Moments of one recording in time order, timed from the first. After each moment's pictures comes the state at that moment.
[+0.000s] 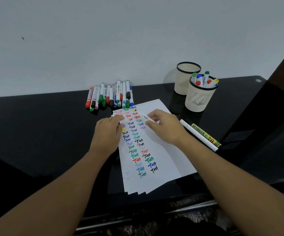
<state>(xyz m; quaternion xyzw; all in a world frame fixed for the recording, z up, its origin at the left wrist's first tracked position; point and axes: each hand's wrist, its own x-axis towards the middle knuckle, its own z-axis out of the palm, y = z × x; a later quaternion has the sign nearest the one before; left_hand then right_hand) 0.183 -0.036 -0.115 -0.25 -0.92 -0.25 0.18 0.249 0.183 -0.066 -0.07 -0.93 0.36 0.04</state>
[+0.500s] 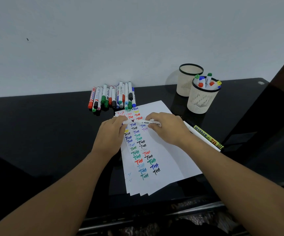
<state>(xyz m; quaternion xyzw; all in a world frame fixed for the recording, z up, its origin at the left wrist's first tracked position) 0.187 -0.037 -0.113 -0.26 -0.91 -0.27 0.16 0.238 0.189 -0.069 0.00 -0.98 0.17 0.04</state>
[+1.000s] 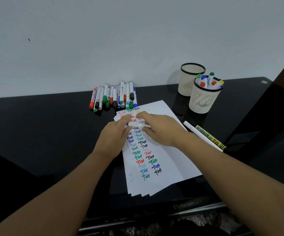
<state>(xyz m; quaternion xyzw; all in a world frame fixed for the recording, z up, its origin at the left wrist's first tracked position) 0.193 -0.036 -0.111 -0.28 -0.91 -0.27 0.13 0.233 0.170 -0.063 0.12 -0.98 0.13 0.01</state>
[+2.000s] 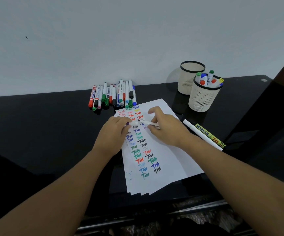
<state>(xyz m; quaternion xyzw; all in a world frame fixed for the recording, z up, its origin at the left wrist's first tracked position) 0.188 -0.036 -0.109 -0.29 -0.91 -0.26 0.12 0.242 0.187 -0.076 0.04 -0.97 0.24 0.03</state>
